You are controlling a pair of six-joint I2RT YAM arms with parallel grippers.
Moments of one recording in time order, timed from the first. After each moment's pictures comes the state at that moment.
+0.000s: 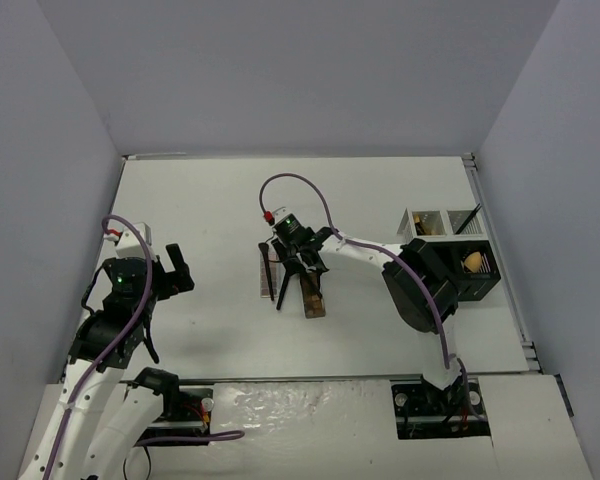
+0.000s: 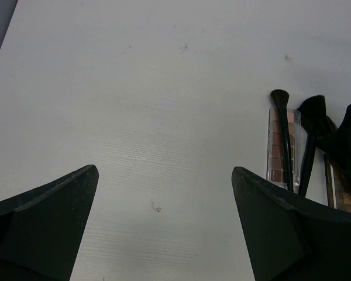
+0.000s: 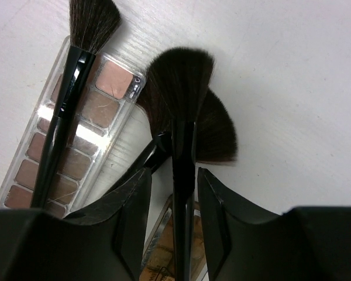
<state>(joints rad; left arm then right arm) -0.25 0.61 0.79 -0.70 -0.29 -0.33 0.80 2.00 1.35 -0.33 0.19 0.17</state>
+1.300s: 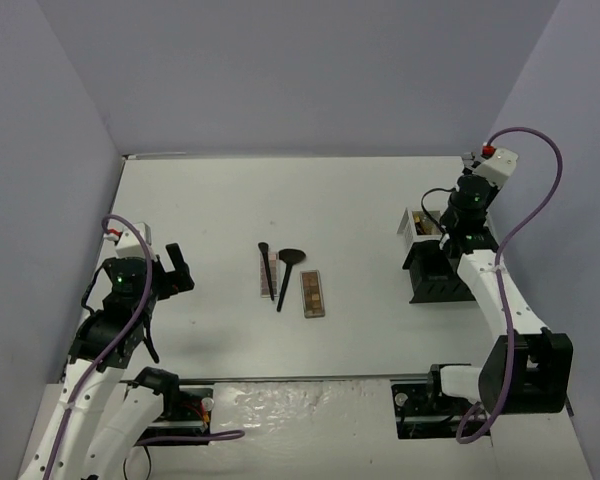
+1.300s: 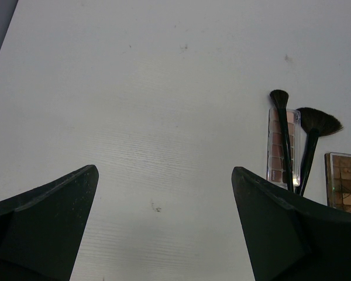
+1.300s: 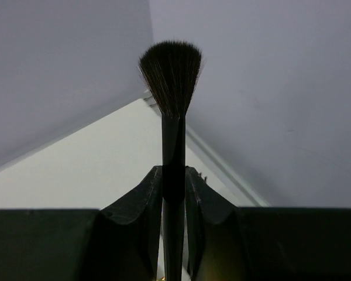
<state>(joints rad) -0.25 0.60 0.79 -0.70 -0.29 -0.33 0.03 1.26 0.91 0.25 0.65 0.11</state>
